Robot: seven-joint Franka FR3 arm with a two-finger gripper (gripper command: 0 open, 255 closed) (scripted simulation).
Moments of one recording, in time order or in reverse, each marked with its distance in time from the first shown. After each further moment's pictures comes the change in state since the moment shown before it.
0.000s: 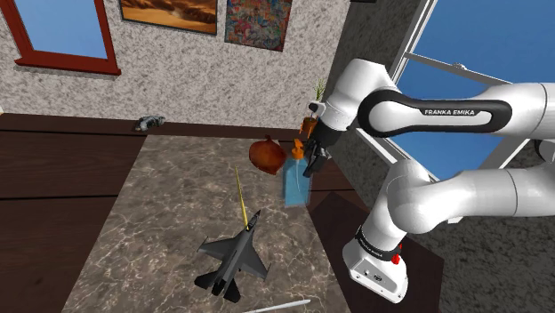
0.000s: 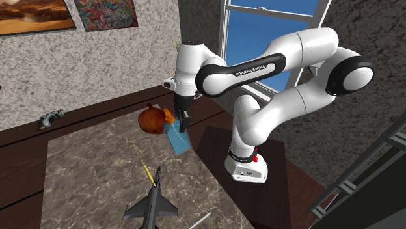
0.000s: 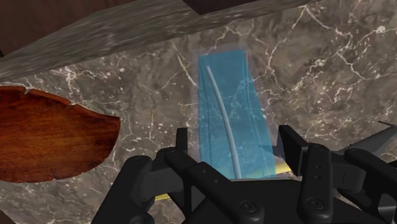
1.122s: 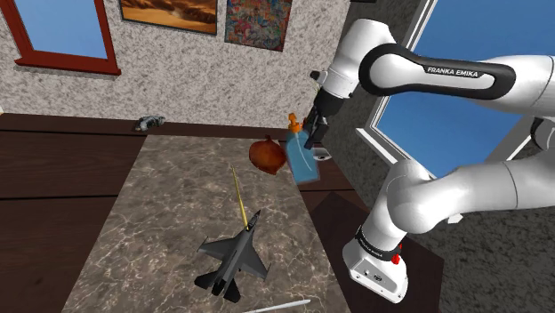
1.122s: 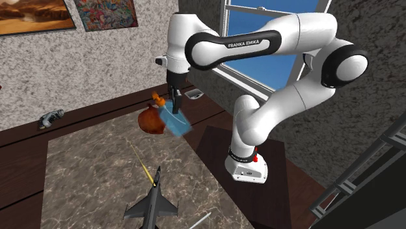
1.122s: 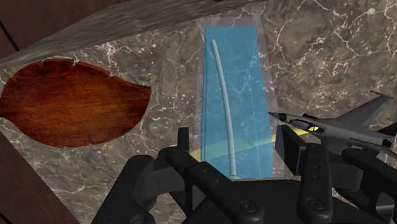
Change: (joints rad) arm -0.017 0.115 -0.056 0.247 -0.034 -0.135 -0.045
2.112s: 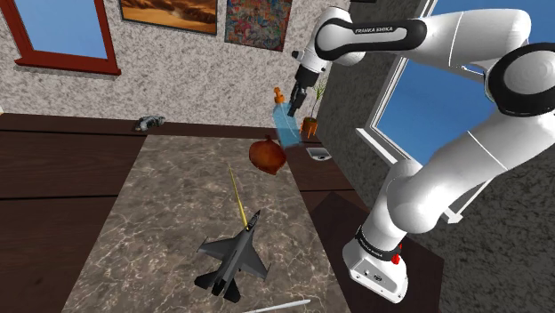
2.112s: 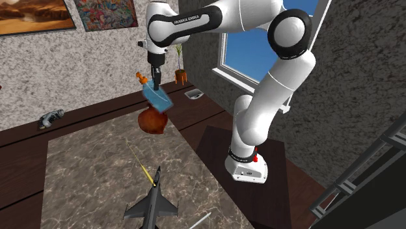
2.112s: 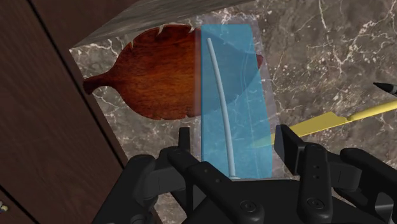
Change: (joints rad) arm 0.004 0.524 -0.286 0.416 -0.020 0.095 -0.294
